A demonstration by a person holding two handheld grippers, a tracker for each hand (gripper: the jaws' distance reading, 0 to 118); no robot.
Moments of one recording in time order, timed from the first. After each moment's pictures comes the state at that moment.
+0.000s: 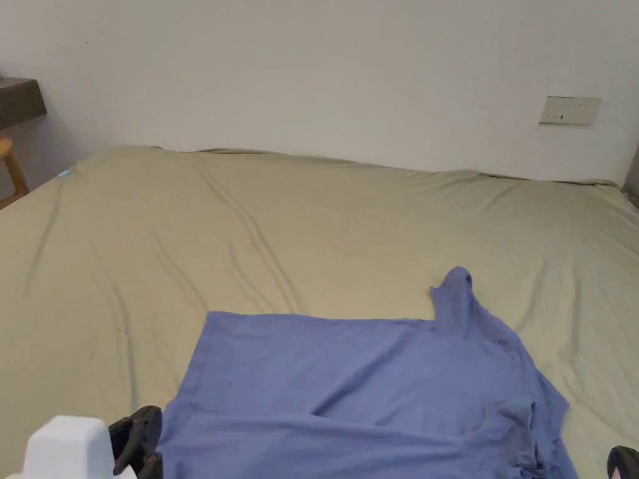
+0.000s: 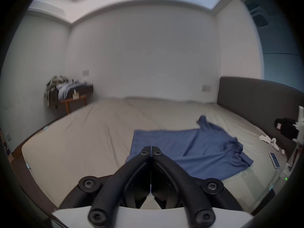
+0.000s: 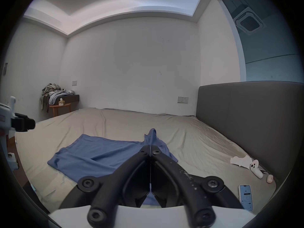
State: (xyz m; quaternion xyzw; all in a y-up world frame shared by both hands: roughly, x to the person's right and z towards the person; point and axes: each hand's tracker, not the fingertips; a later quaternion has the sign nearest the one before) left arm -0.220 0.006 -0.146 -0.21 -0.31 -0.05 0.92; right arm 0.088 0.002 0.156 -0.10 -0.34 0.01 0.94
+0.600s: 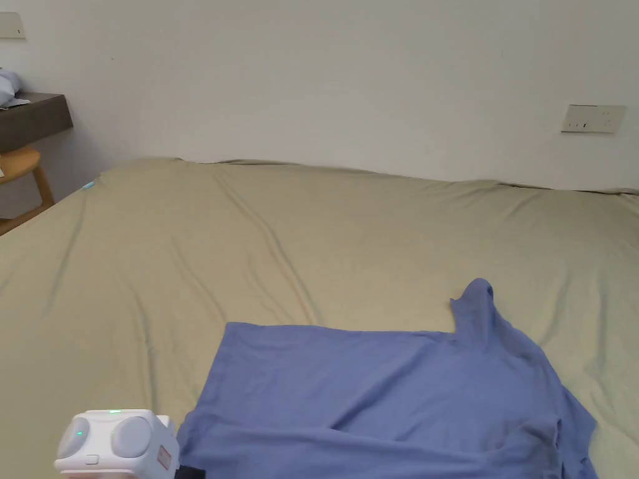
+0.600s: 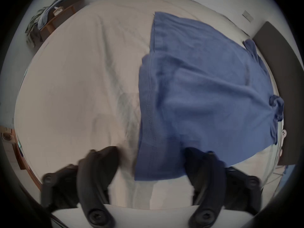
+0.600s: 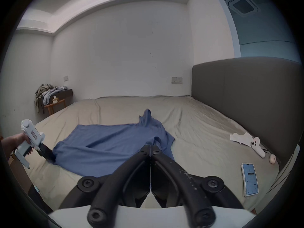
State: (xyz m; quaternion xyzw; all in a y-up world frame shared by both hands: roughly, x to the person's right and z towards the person) left arm -0.168 -0.119 -0.301 -0.59 -0.23 -0.13 0.77; right arm 0.109 -0.030 0.163 -0.17 -0.36 -0.07 0.92
